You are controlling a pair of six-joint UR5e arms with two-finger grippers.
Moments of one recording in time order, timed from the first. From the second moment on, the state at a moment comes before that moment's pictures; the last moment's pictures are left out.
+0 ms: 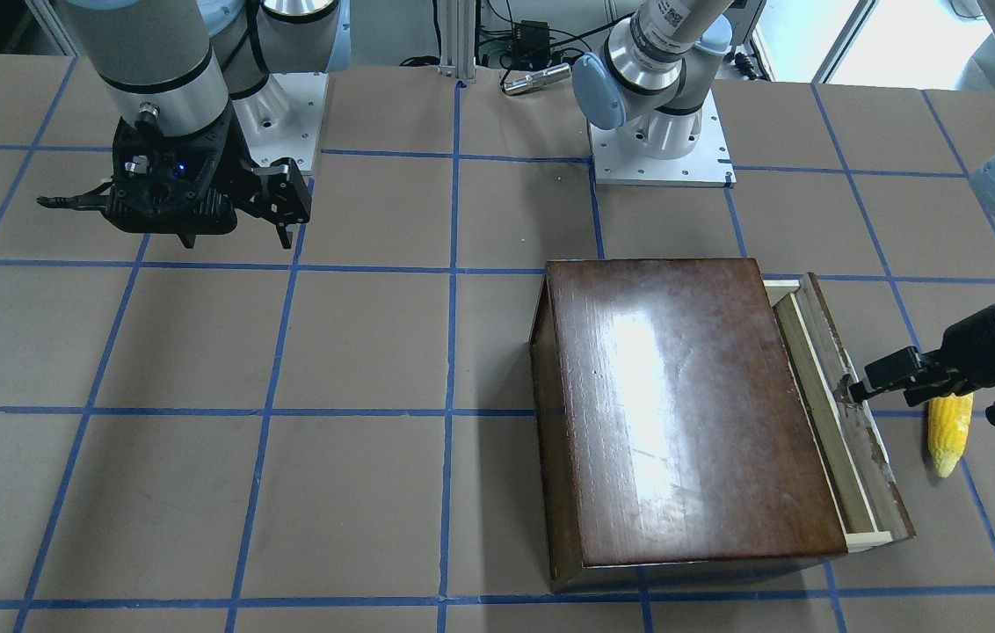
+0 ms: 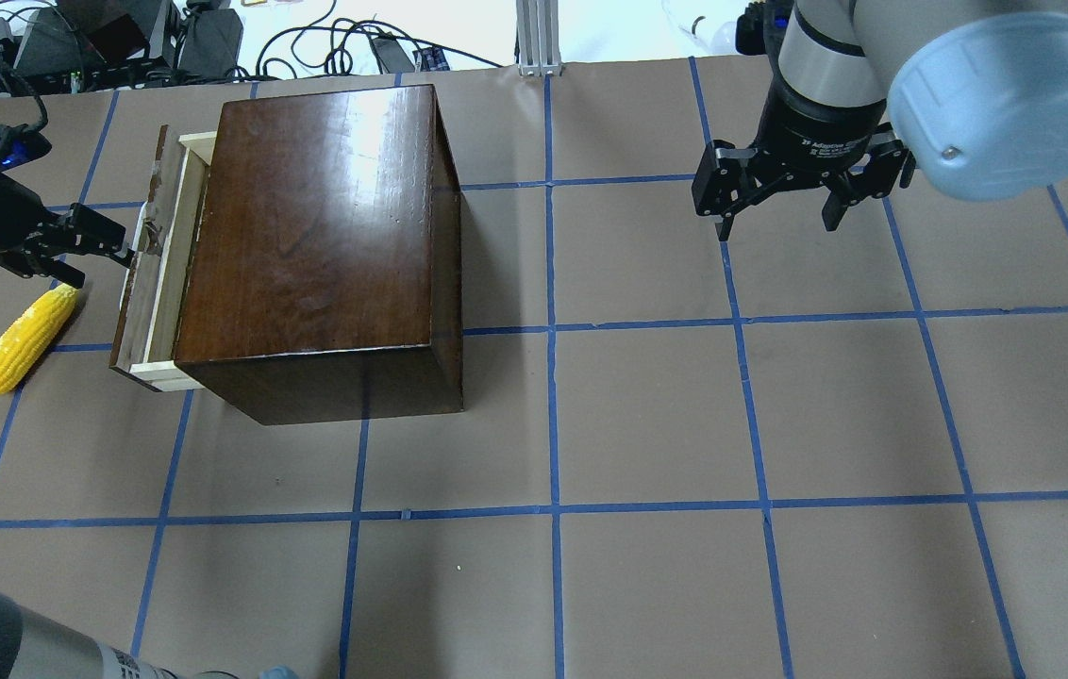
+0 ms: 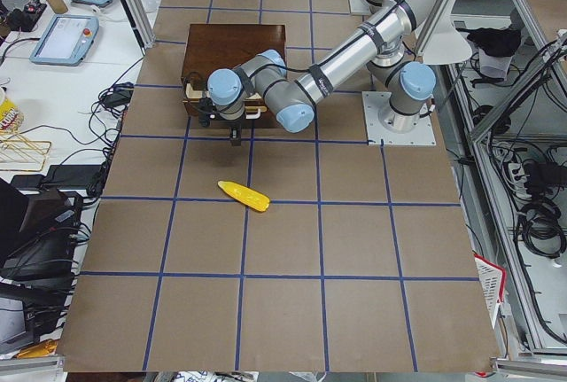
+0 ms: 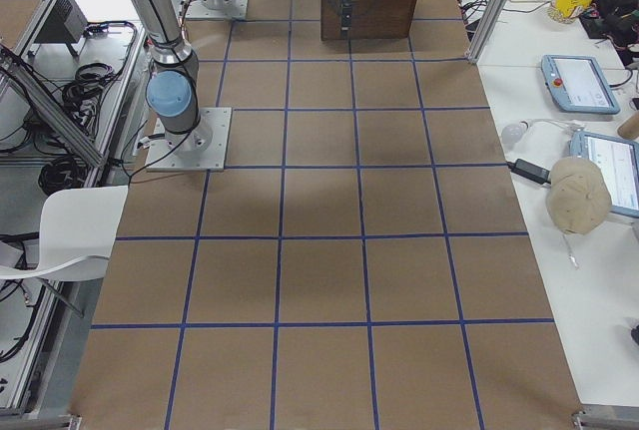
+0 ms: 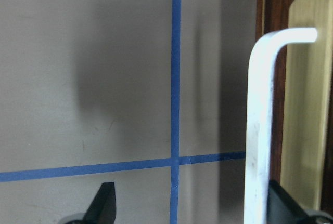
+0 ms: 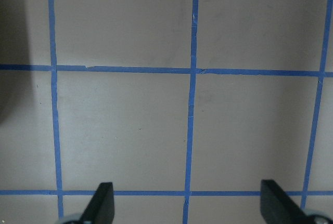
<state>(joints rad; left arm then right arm) -0.98 -1.94 -1.62 -1.30 1.33 0.55 1.66 -1.53 1.57 -1.60 -1.60 0.06</state>
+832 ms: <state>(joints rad) -0.92 -1.96 -1.61 -1.30 1.34 0.57 1.66 -1.53 1.57 -1.60 -1.60 0.06</state>
